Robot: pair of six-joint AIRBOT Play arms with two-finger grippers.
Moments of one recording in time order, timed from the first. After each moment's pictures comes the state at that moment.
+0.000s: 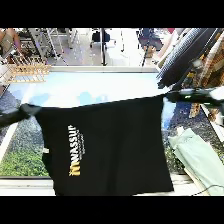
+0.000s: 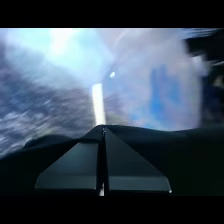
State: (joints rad) left arm 0.42 -1.19 0.96 0.44 -0.96 -0.94; right arm -0.19 -1.38 1.41 -0.91 0.97 0.97
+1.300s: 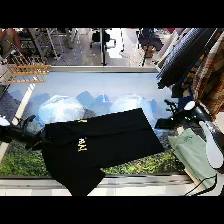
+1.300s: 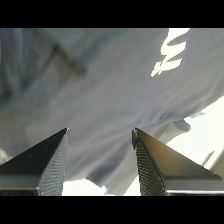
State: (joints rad) left arm 0.37 -1.37 0.97 1.00 -1.44 -1.25; right arm -0.31 -1.70 1.36 -1.09 1.36 1.04
